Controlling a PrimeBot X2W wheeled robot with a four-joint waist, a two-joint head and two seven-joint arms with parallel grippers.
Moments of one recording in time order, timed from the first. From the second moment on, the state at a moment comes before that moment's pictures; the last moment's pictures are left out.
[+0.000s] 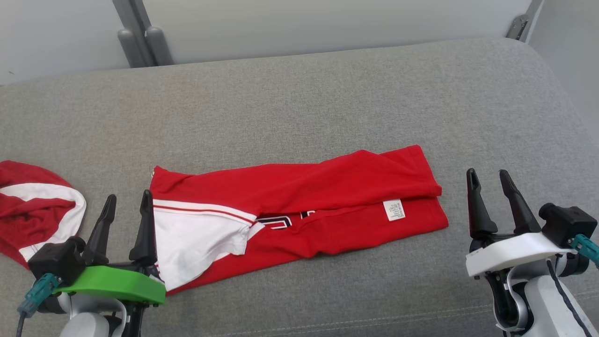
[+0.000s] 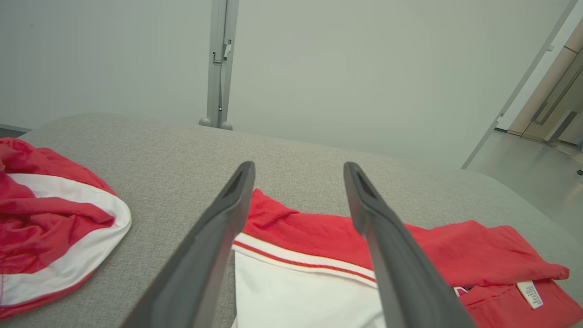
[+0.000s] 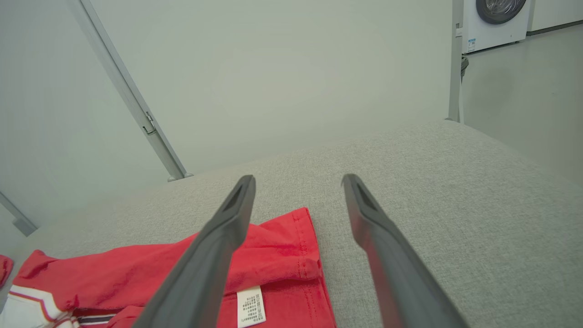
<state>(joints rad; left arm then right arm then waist) -0.06 0.19 -0.19 0.11 -0.58 -0.04 -0.25 -0.04 -0.12 0.14 0.16 0.39 0.00 -0.25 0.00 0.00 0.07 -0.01</state>
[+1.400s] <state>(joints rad) -0.05 0.12 -0.12 0.13 -0.49 -0.12 -0.25 -0.25 -0.07 0.03 0.55 0.63 0.01 -0.05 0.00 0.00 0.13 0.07</state>
